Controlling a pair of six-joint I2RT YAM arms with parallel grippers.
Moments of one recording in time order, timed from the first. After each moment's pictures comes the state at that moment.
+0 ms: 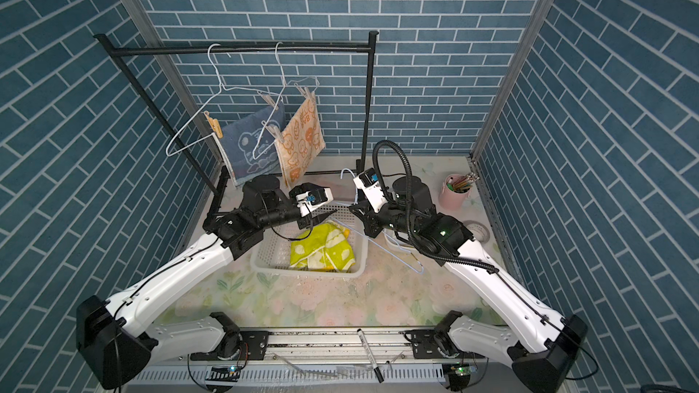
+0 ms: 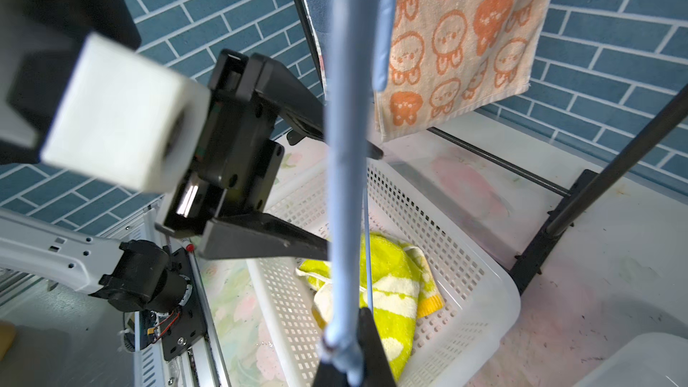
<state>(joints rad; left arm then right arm) -0.64 1.23 1.06 -0.16 0.38 0.68 0.74 1.11 1.17 -0.47 -0.35 0.09</state>
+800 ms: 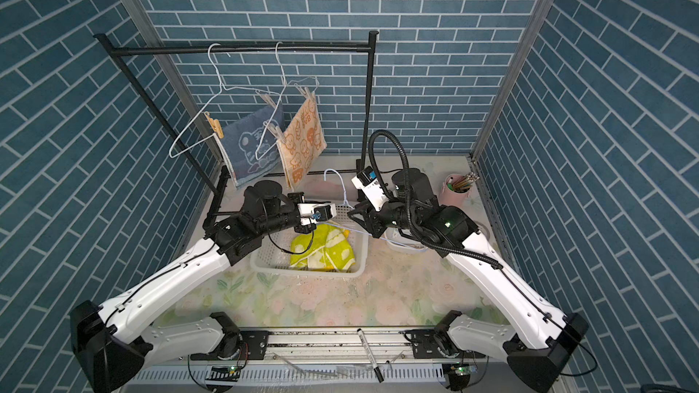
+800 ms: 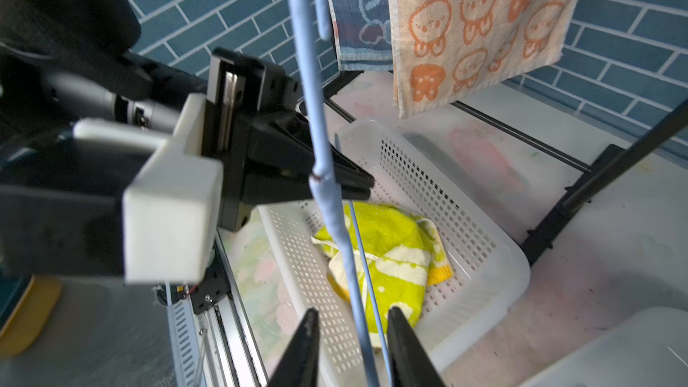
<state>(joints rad) -0.68 1.16 1.03 -0.25 0.22 0.93 0.74 1.13 1.34 -0.78 -0.38 -0.01</state>
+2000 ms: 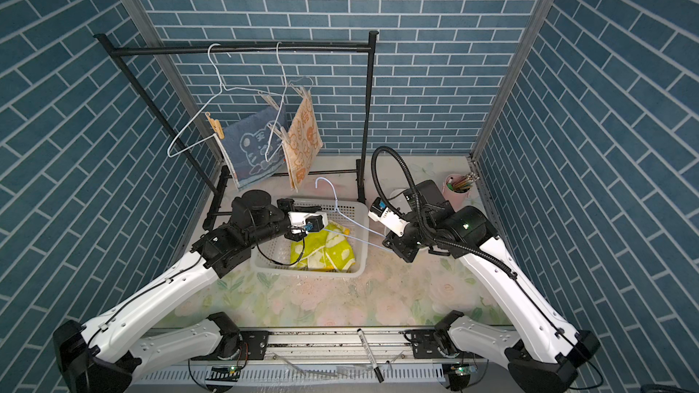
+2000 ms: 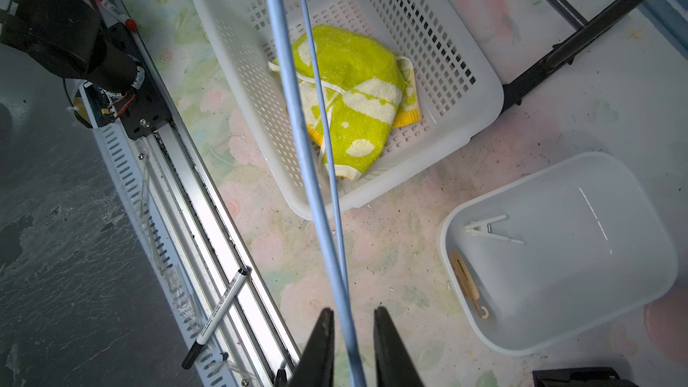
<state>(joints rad) -0.67 1.06 0.96 -0.26 0.18 1.00 0.66 1.10 1.37 -1.26 -0.29 -0.34</state>
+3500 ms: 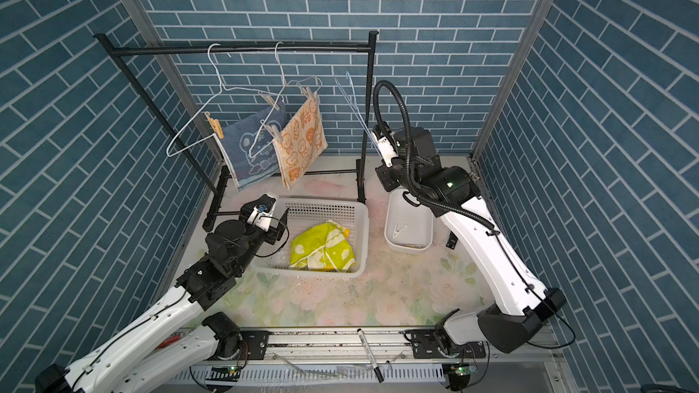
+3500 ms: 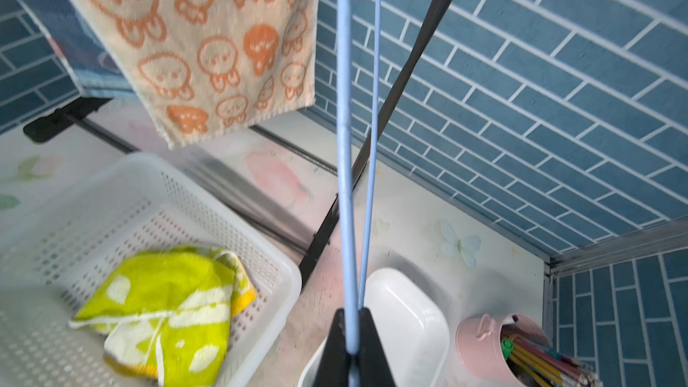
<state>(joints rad) -0.62 0.76 0.62 -0.02 -0.37 0.26 0.64 1.44 1.83 -0.89 0.18 -0.14</state>
